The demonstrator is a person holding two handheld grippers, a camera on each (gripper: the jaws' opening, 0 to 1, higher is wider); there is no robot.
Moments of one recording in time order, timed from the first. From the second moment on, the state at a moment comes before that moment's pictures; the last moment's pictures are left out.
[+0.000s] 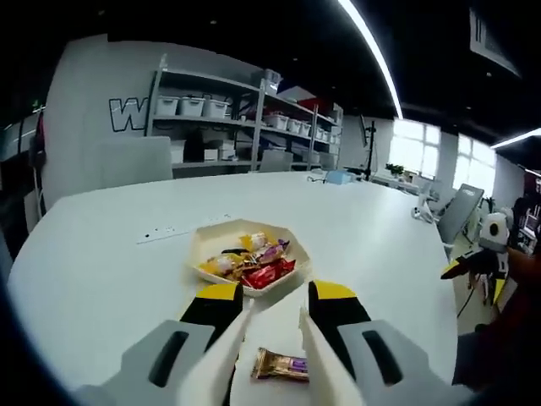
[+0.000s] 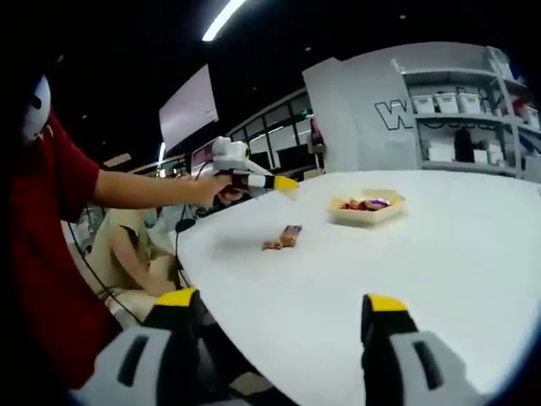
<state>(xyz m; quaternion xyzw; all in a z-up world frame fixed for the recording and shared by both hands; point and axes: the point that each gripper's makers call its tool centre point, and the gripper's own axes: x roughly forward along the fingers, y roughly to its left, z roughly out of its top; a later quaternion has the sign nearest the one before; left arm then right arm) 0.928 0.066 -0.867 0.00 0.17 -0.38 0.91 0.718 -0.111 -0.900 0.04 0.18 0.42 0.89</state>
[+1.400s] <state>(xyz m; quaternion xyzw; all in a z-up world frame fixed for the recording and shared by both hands) 0.871 0.065 -0.913 0.07 0.20 -0.40 0.89 0.705 -0.094 -0.912 0.01 0.19 0.45 0.87</state>
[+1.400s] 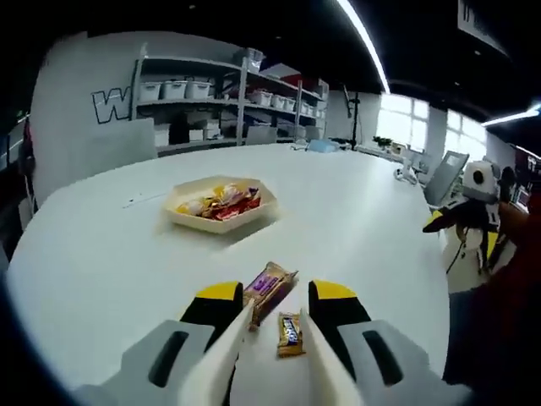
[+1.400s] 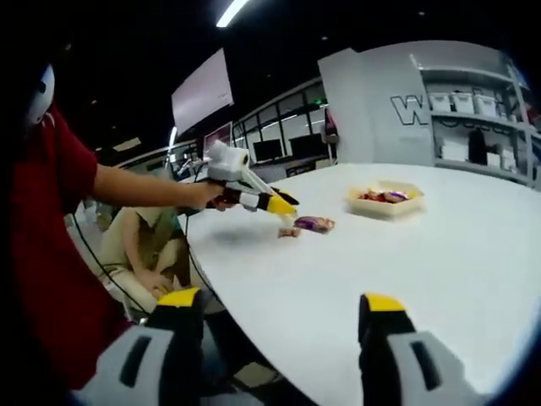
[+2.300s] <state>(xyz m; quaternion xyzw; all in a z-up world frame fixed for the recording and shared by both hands) 0.901 0.051 -0.934 0.06 0.23 -0.42 0.88 0.719 -0.109 -0.912 0.01 0.19 0.42 0.89</state>
